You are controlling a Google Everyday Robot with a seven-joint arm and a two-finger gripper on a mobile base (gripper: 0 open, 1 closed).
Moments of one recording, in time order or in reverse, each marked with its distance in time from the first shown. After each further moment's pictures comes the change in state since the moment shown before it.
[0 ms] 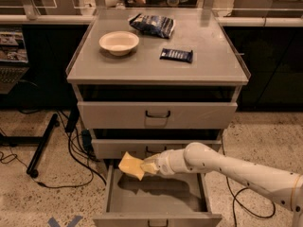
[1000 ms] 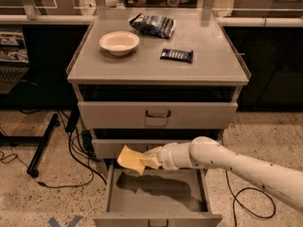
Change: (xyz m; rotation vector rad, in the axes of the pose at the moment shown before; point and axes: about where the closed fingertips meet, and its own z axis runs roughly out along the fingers) arm -0.045 0.029 -0.043 0.011 -0.037 -0.083
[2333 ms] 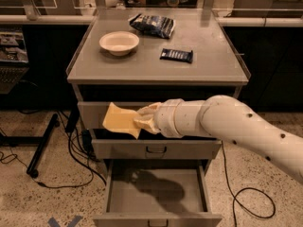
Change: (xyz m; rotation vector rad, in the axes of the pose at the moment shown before) arm -0.204 0.079 -0.152 0.209 -0.075 -0.332
